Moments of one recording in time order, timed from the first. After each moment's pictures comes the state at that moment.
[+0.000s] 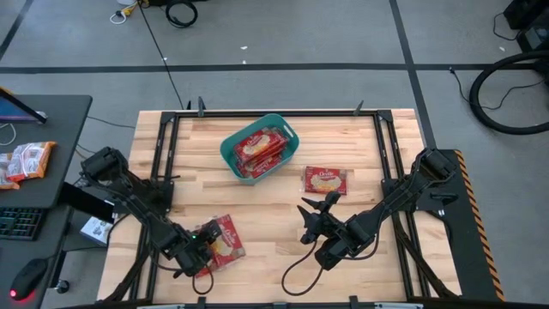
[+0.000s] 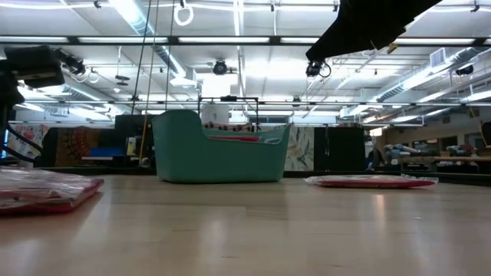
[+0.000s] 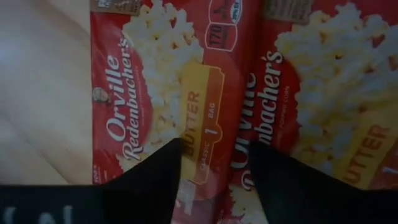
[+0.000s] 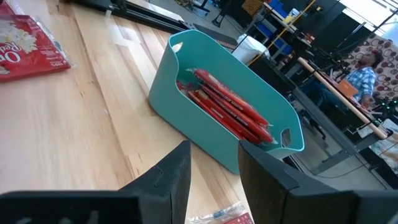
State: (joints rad) left arm -0.86 1.56 0.76 -0.55 -0.37 0.17; right arm 0.63 1.75 1.12 -0.49 1.24 0.53
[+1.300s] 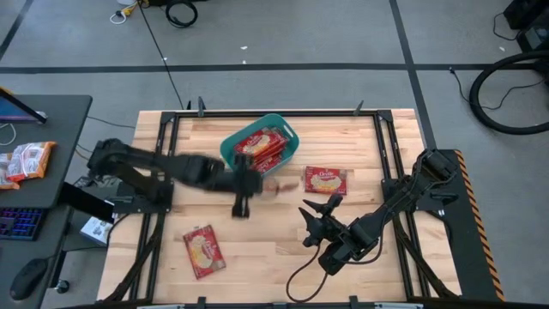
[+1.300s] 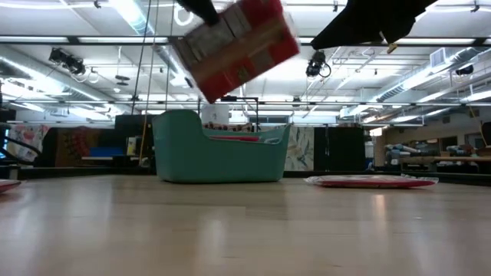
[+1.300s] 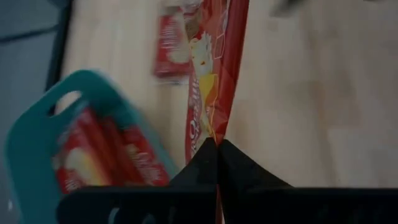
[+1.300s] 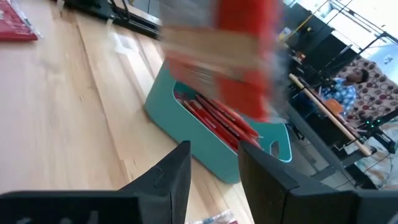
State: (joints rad) left arm -0.19 1.52 1.45 -0.82 -0.32 0.01; right arm 0.66 1.75 1.12 -0.48 1.30 0.47
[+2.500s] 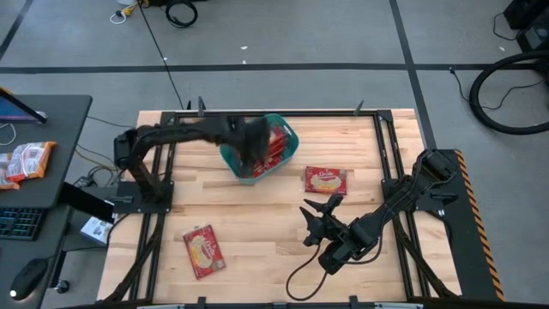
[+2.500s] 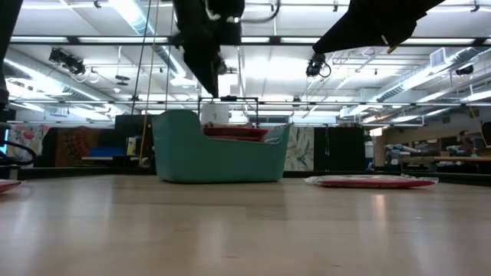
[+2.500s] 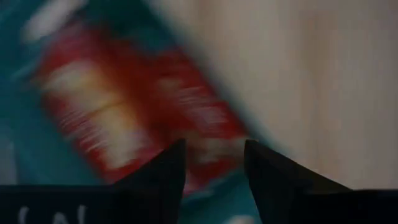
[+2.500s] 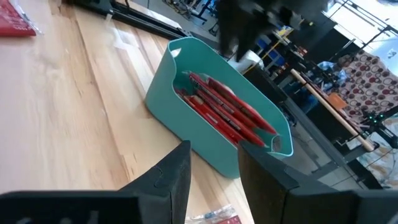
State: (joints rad) left arm 0.22 1.72 1.56 -1.02 -0.05 0.33; right arm 0.66 1.75 1.12 -0.52 1.29 0.53
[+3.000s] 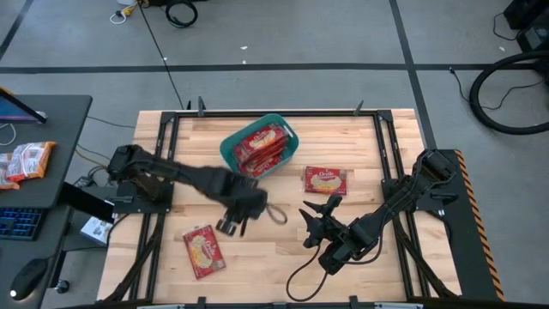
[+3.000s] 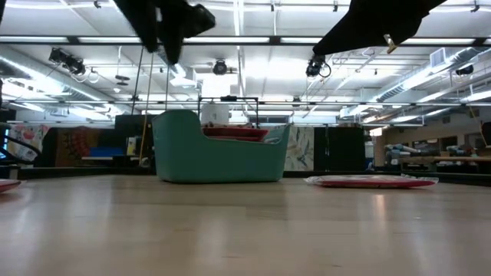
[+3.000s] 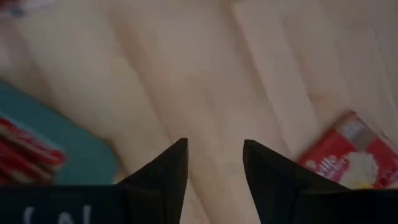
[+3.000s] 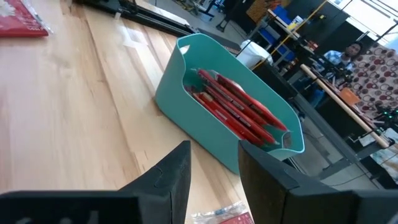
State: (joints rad) left arm -0.25 1.72 1.55 -1.15 -0.03 0.19; right arm 0.66 1.75 1.12 -0.51 1.25 0.53
